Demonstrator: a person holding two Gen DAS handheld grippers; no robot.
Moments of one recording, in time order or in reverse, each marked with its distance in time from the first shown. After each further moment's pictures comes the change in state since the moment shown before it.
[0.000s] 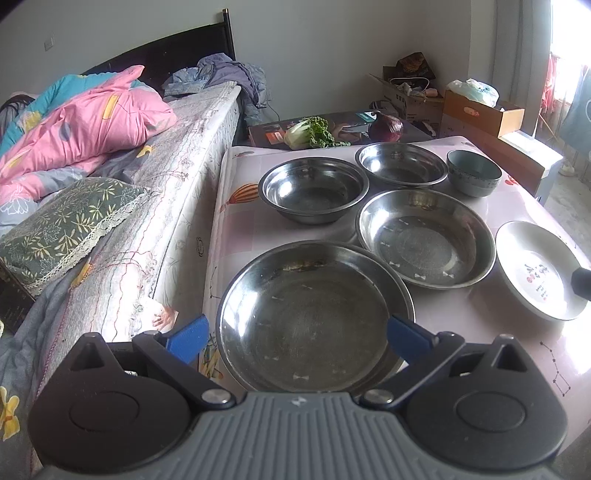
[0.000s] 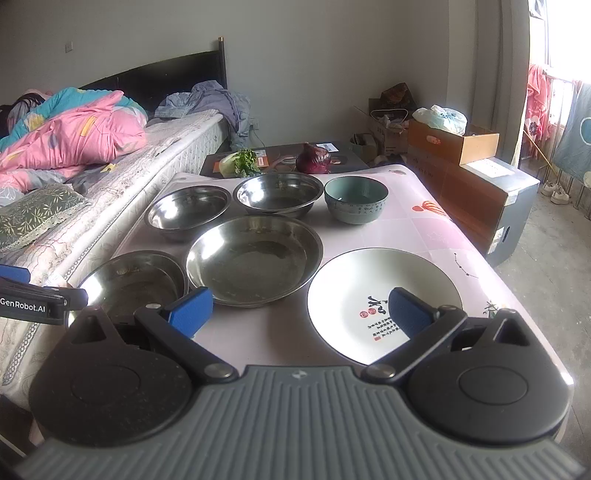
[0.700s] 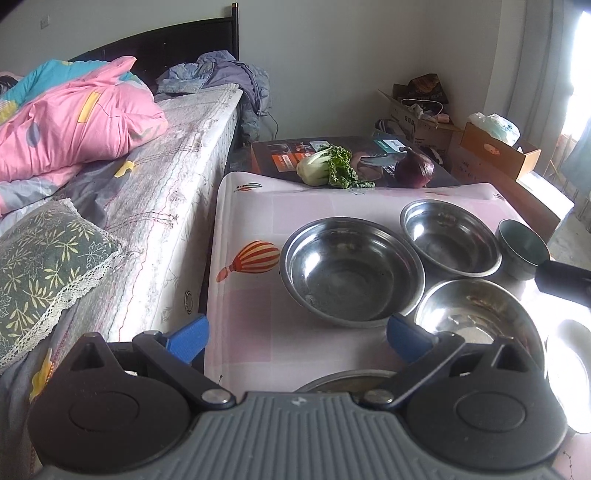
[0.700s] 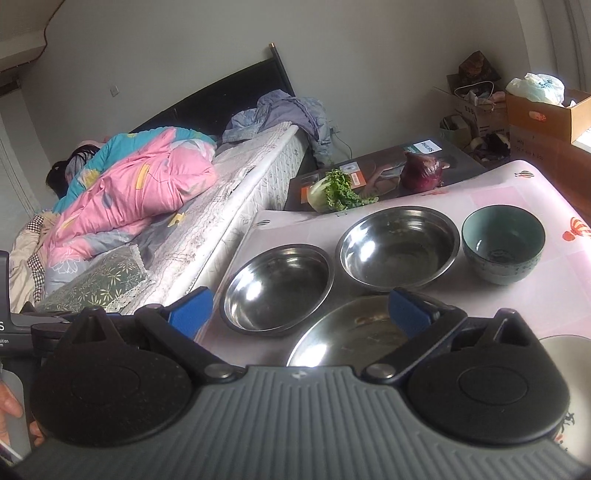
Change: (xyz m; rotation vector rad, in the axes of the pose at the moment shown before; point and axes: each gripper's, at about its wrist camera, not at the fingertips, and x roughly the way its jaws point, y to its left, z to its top) left arm 0.114 0.063 0.107 -0.081 -0.006 -0.081; right arm 0.163 0.039 0.122 0.147 0.030 0.353
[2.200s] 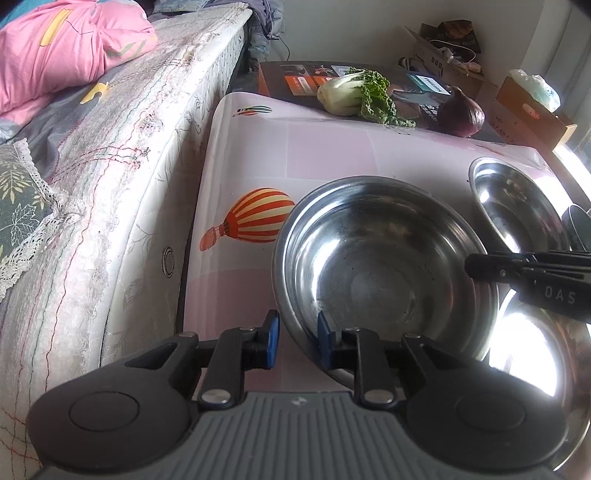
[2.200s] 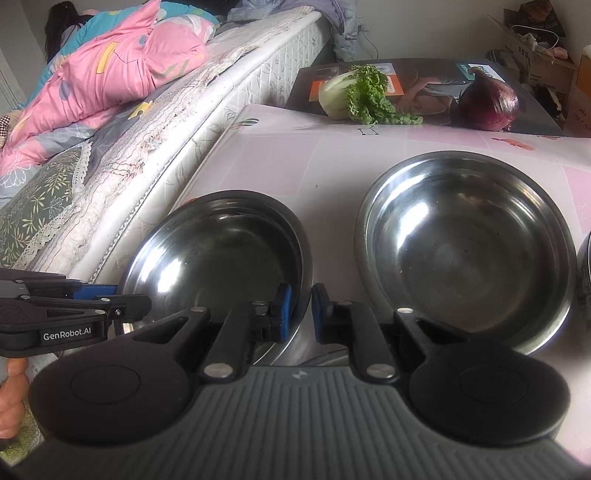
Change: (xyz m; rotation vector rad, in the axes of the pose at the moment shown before) left arm 0.120 0.023 0.016 -0.064 0.256 -0.013; right arm 0.218 -0.011 0.020 -0.154 0.388 -0.011
